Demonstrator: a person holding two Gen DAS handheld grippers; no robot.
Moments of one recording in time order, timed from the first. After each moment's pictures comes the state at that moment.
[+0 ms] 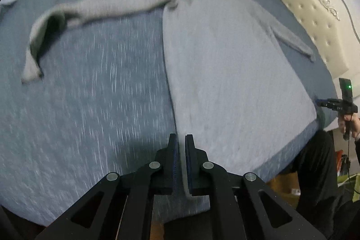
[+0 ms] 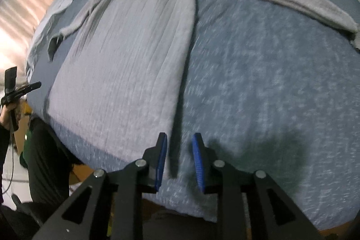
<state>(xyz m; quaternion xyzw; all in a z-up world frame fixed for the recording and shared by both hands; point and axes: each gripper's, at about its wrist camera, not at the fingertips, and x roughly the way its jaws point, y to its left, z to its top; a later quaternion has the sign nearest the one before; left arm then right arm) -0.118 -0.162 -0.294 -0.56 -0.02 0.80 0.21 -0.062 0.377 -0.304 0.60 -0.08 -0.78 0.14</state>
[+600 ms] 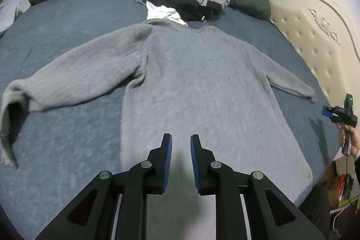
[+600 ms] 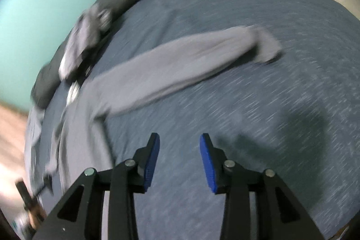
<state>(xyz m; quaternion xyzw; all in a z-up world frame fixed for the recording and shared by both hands) -0.242 -0.085 -0.271 -0.49 -0.04 0.85 0.21 -0.141 0.586 -0.280 0.45 -0.32 -0.83 -0.09</state>
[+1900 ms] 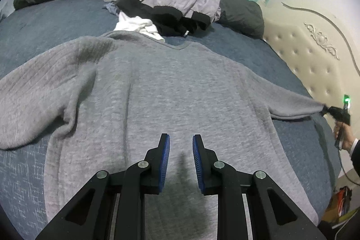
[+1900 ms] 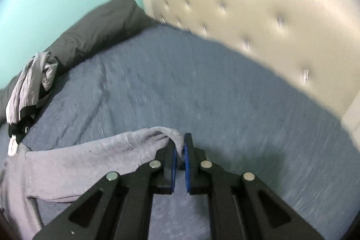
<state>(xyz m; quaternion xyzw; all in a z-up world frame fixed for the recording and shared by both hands) -0.311 -0.009 -0.316 -0.42 -0.08 0.87 0.24 -0.216 0.716 -0.238 0.34 -0.15 -0.90 -0.24</state>
